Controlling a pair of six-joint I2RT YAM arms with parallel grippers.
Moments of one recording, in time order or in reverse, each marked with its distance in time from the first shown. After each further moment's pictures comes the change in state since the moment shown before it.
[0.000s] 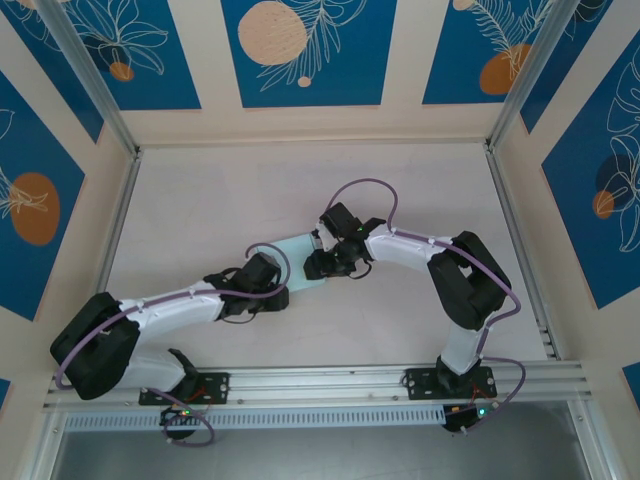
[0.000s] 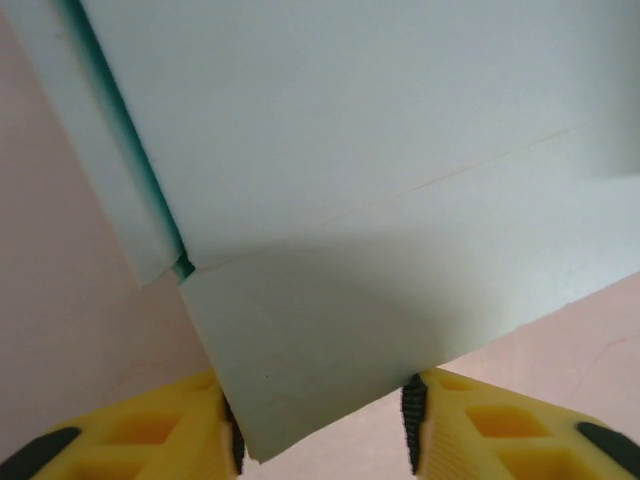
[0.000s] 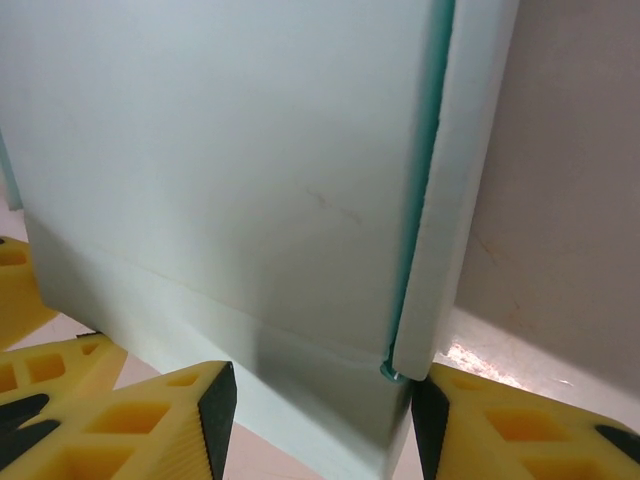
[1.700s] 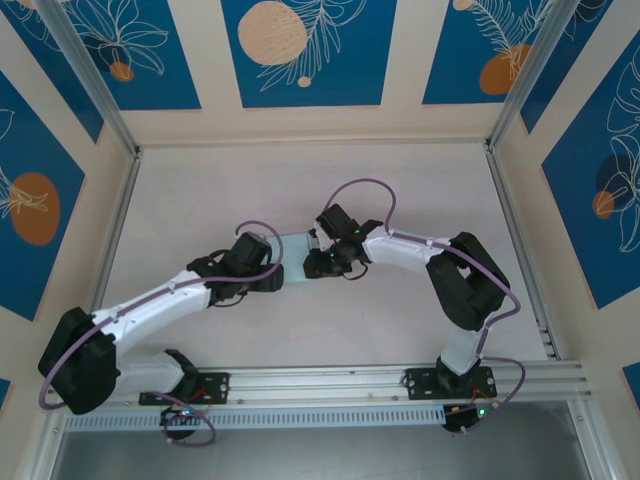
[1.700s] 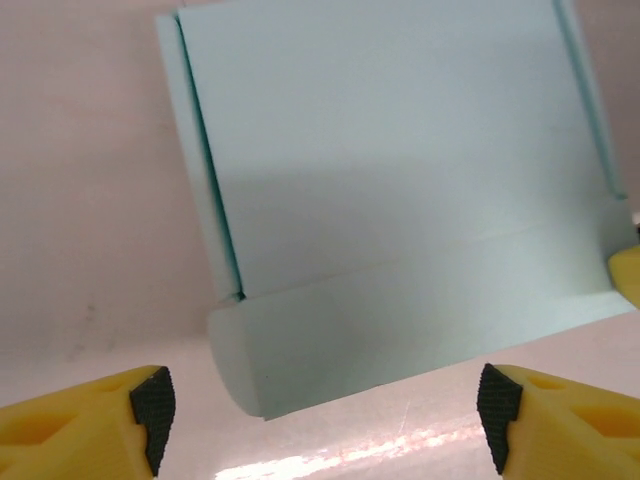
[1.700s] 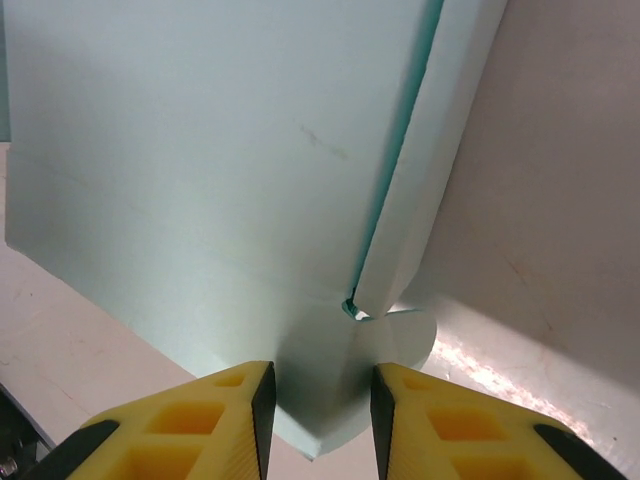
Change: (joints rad) left arm 0.089 -0.106 0.167 -0.220 -0.145 0.193; right arm 0.023 0.003 0.000 0.048 0.023 0.060
